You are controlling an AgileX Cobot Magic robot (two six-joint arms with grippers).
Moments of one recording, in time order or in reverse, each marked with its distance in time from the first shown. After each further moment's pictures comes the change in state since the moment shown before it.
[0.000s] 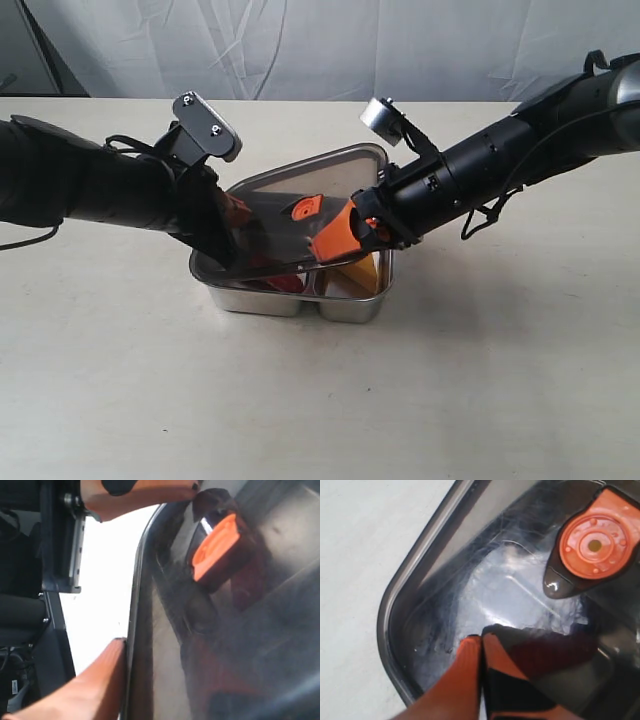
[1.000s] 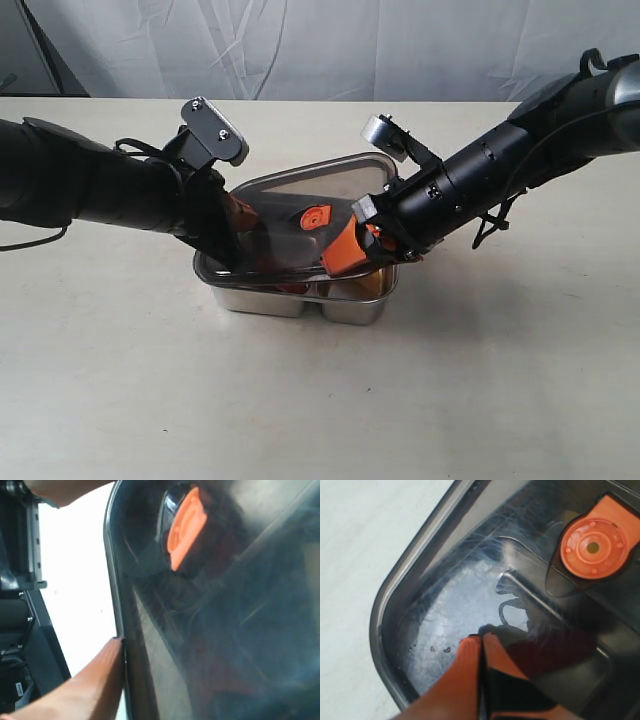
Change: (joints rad) left arm -0.004 0.029 -0.009 0.008 0.004 0.000; right arm 0.000 0.004 0.000 -0.127 -0.043 0.183
